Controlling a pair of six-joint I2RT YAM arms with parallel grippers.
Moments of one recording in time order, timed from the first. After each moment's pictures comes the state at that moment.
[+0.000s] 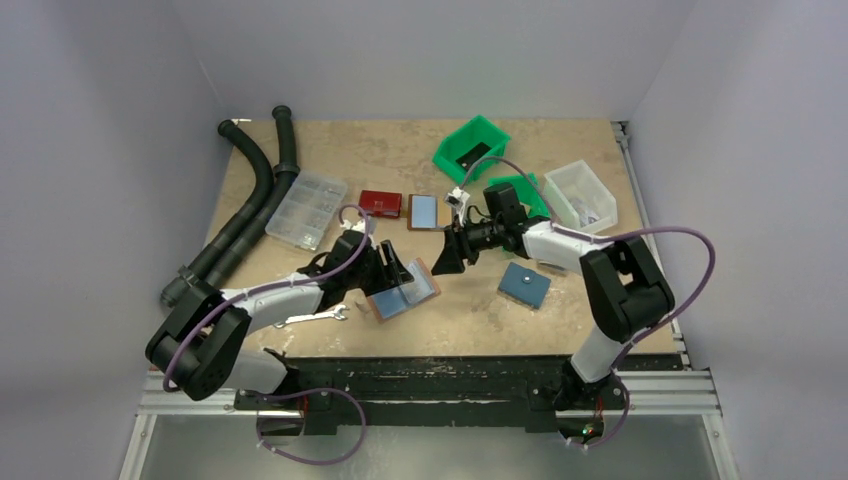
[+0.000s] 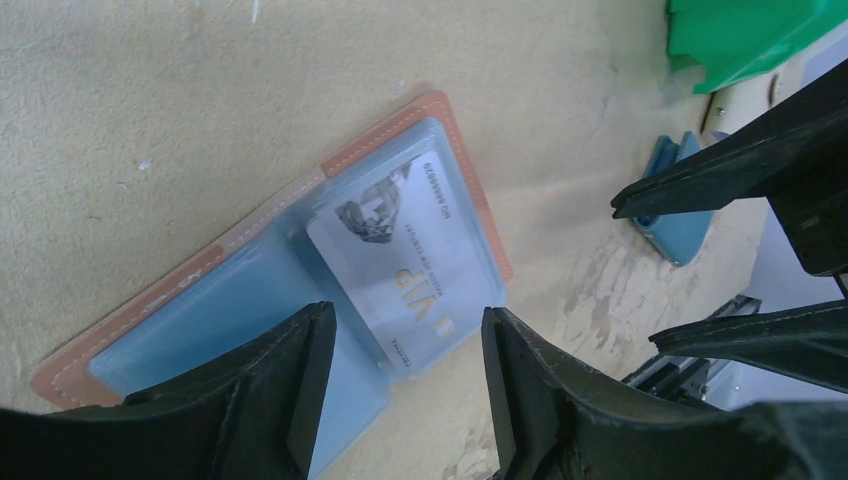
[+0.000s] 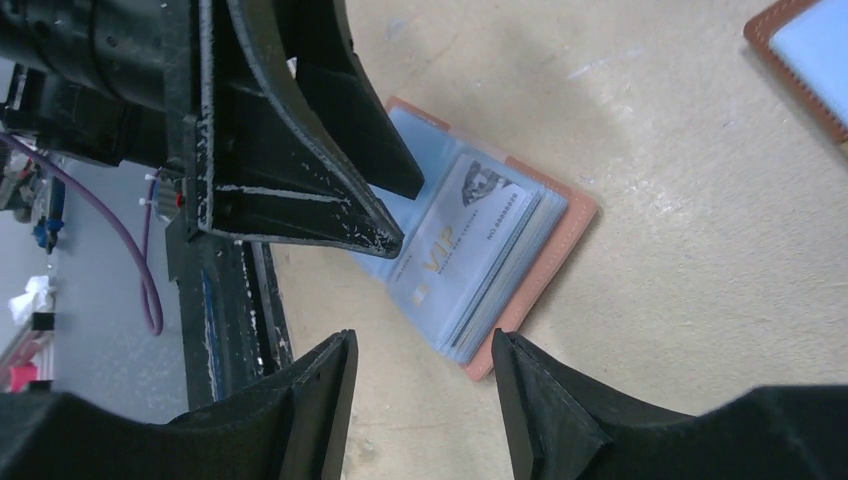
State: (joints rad) left arm -0.61 1.35 0.53 0.11 0.13 -0.89; right arm 0.45 1.65 0.92 -0.05 -0.91 0.02
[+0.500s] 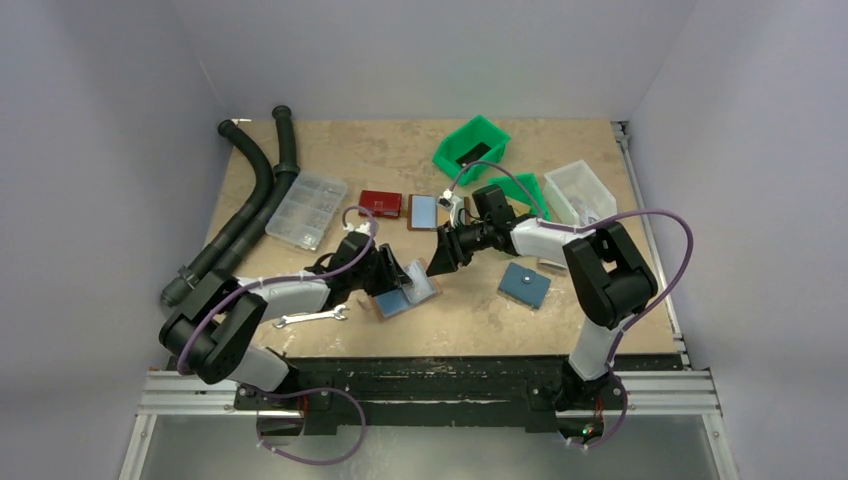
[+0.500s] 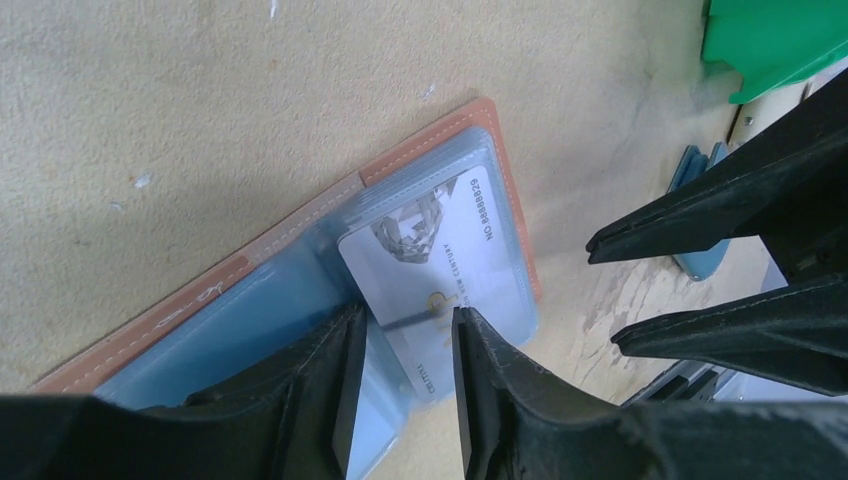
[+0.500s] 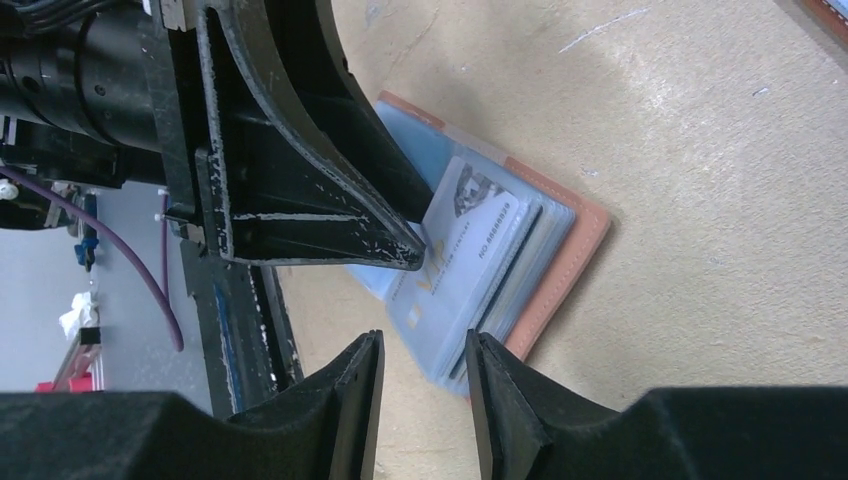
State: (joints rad) left arm -0.61 1.45 0.52 0.18 0.13 -0.91; right arm 0.49 1.79 0.98 -0.05 -0.89 0.12
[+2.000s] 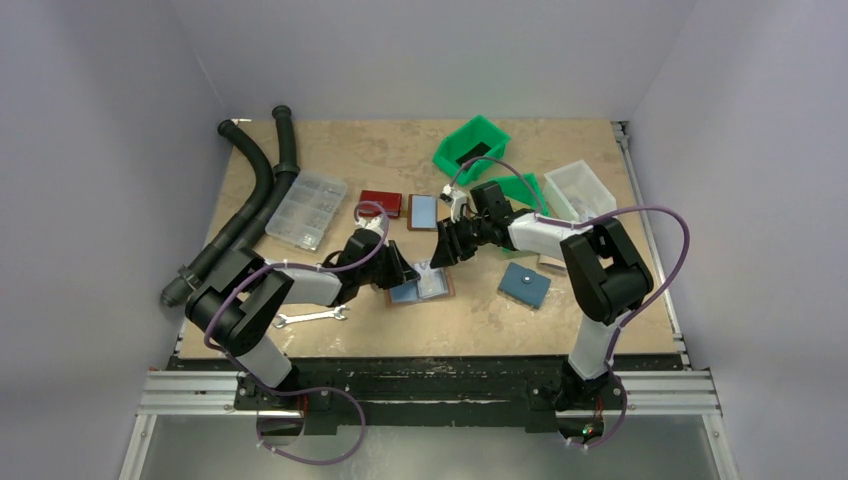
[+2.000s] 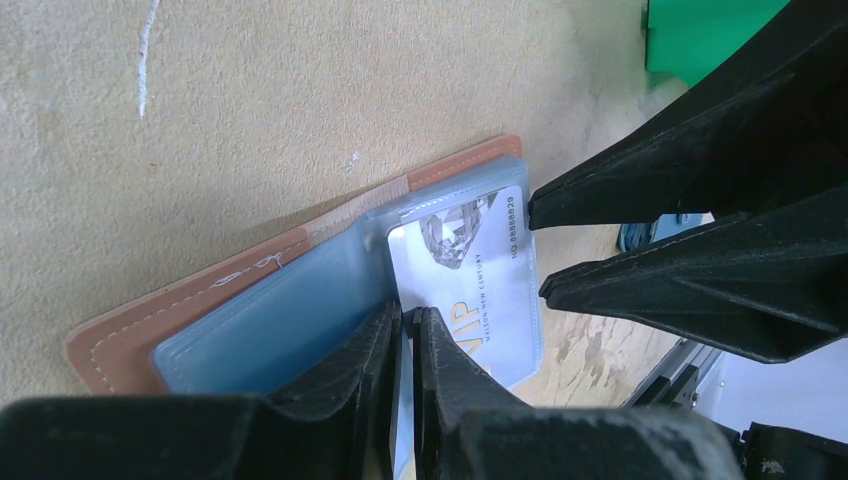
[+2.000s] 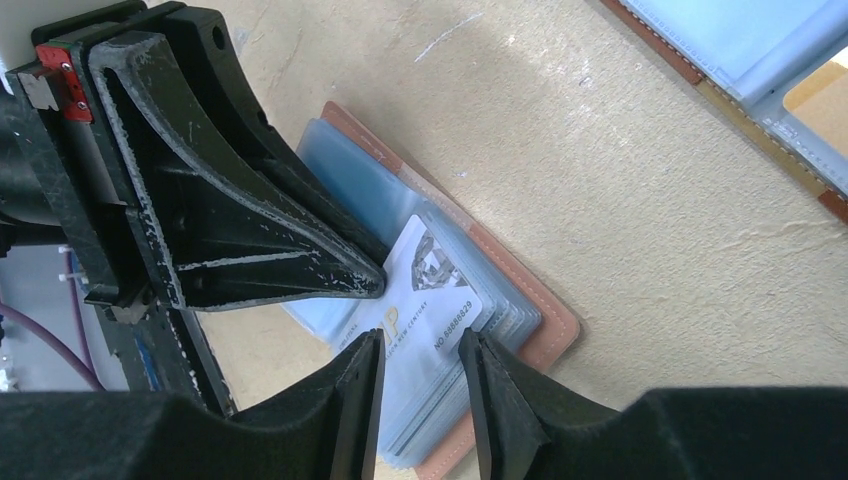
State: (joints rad) left arm -0.61 1.63 0.55 0.42 0.19 -0.88; right arm 0.49 1.83 1.04 -0.12 -0.69 0.14
